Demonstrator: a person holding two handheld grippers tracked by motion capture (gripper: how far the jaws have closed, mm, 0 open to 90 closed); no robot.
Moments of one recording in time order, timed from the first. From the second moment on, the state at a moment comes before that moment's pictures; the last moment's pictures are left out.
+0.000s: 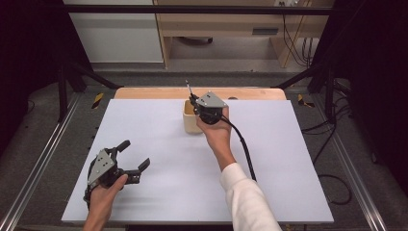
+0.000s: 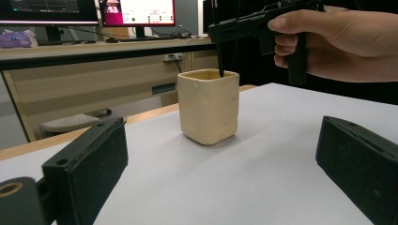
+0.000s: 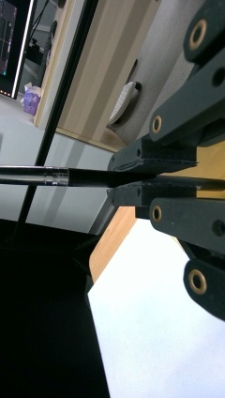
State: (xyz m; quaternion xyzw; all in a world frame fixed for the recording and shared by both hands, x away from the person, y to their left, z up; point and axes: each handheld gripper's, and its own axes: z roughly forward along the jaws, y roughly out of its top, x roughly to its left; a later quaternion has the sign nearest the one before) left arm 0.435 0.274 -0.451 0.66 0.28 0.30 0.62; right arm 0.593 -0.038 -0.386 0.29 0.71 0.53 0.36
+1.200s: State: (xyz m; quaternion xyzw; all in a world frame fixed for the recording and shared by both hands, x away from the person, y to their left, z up) left arm 0.435 0.275 -0.450 0.67 0.28 0.31 0.62; right arm 0.569 -0.064 -0.394 0.30 0.72 0.53 0.32
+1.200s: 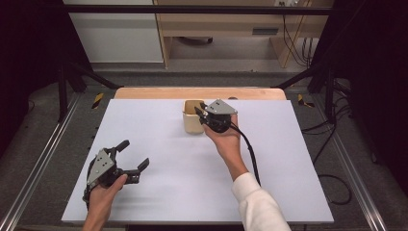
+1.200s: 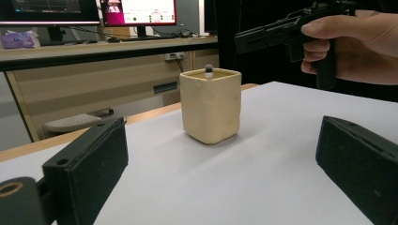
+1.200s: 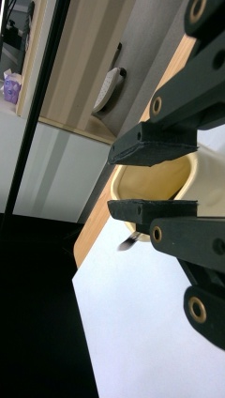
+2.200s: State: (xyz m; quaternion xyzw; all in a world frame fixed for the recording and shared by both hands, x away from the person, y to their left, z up) left arm 0.433 0.276 -0.450 0.67 0.29 0.31 0.61; right arm 0.557 -0.074 -0.395 0.36 0.73 0.52 0.26
